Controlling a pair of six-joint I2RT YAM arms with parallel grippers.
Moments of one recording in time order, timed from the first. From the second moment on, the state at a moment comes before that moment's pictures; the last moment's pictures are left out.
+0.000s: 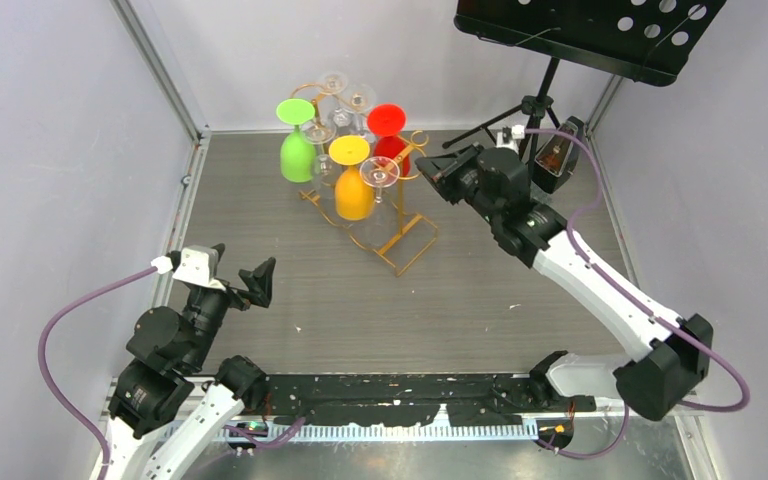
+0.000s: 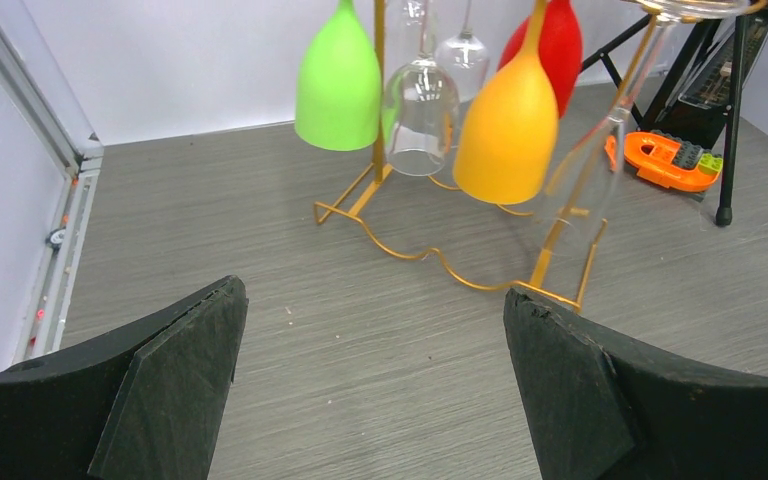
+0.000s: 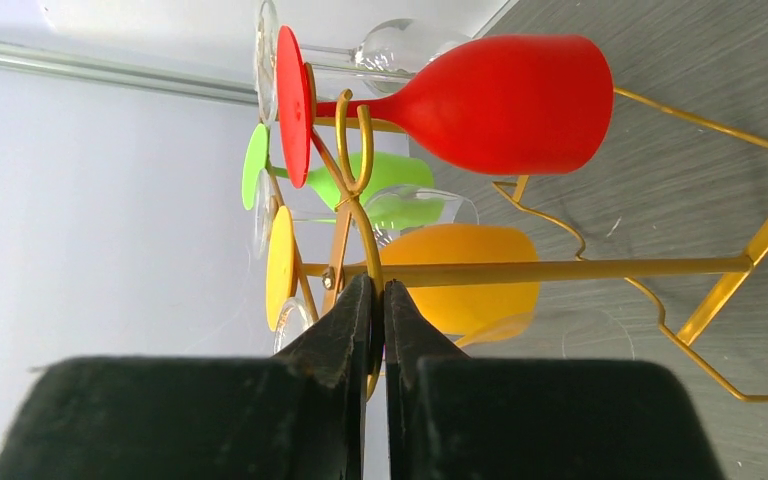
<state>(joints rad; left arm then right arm) -0.55 0.21 0.78 -0.54 -0.29 -0.03 0.59 1.29 1.21 -0.13 0.13 1.25</state>
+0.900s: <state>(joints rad) -0.55 0.21 0.78 -0.54 -0.29 -0.03 0.80 1.06 1.05 -0.18 0.46 1.30</state>
